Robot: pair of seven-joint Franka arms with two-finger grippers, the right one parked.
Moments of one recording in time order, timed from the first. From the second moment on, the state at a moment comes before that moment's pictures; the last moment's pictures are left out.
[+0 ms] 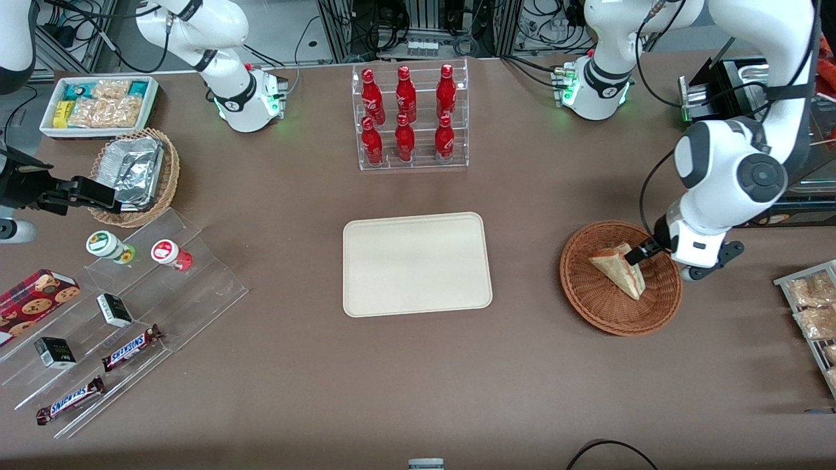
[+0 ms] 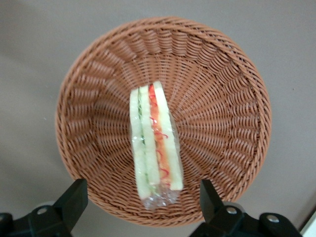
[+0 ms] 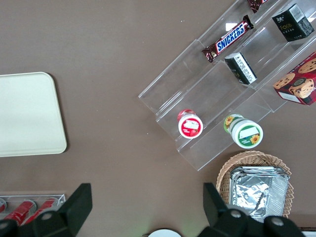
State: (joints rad) arm -0.07 0.13 0.00 -2.17 -0.02 2.28 -0.60
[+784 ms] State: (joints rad) arm -0.08 0.16 0.00 -2.22 -0.02 2.39 -0.74
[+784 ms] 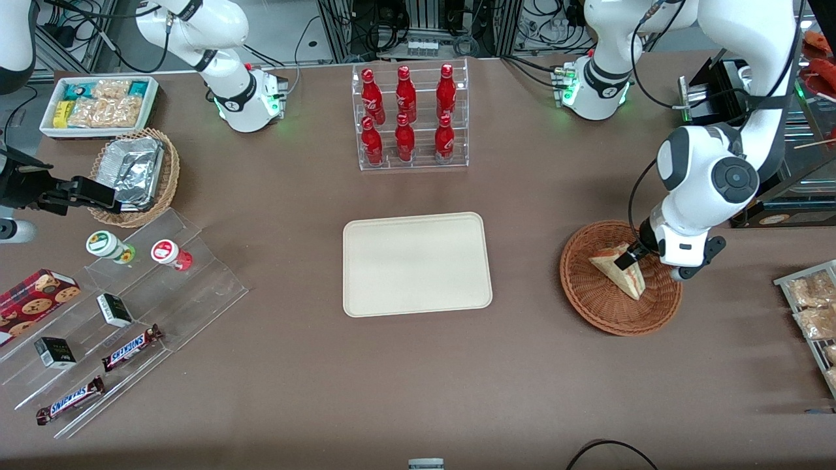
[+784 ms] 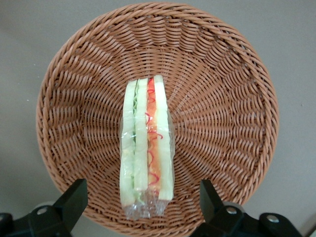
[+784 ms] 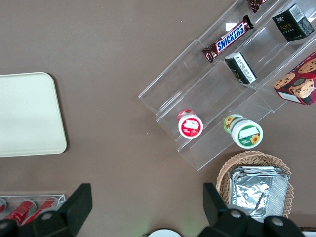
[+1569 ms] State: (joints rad) arm -0.08 0.24 0.00 -2.27 -0.05 2.50 -0.76
